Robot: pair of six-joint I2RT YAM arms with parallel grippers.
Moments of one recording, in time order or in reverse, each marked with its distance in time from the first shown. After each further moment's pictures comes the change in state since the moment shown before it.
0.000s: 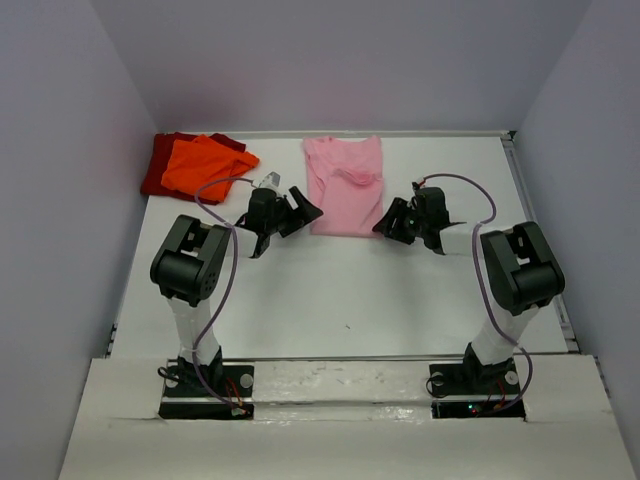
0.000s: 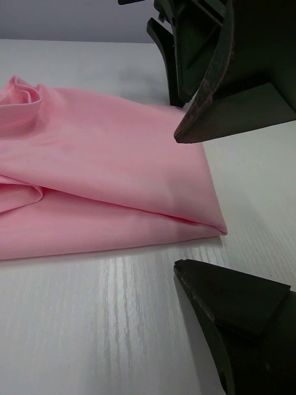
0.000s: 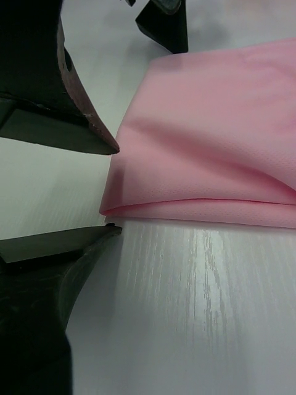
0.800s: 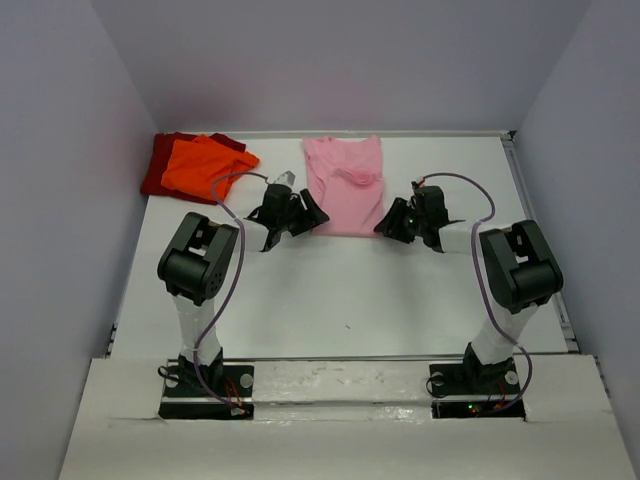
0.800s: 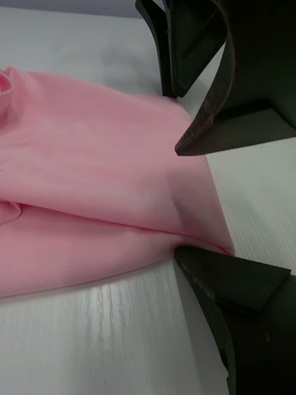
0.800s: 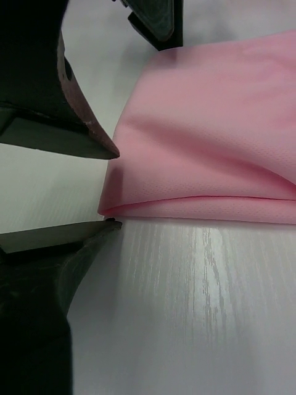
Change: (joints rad) left arm -0.068 0.031 0.109 -0.166 -0.033 0.044; right arm 0.000 0.003 0.018 -0.033 0.016 -0.008
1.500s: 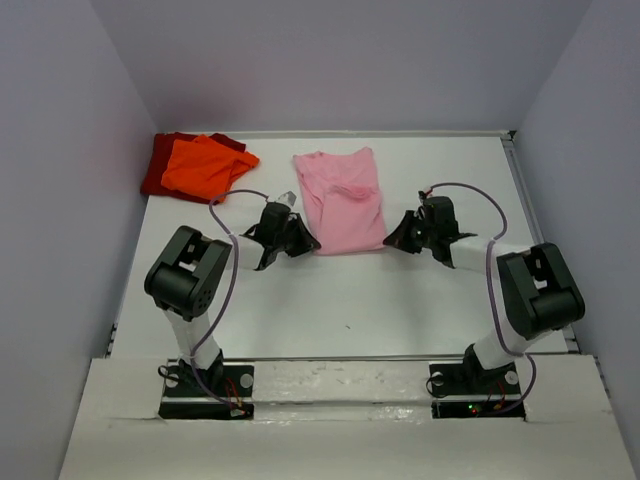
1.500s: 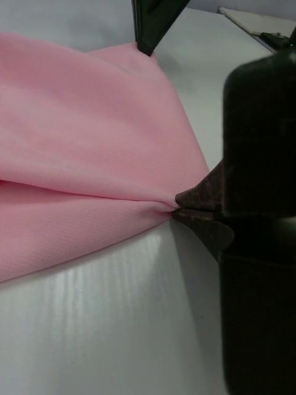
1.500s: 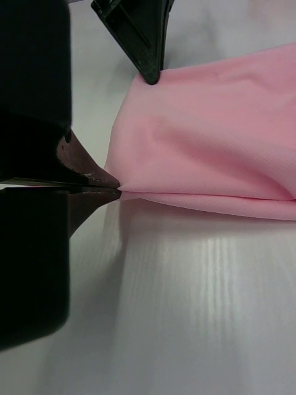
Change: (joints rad) left arm -0.032 -0.097 -0.150 -0.041 0.008 0.018; right arm 0.002 -0.140 -0.113 -0.027 -0.024 0.011
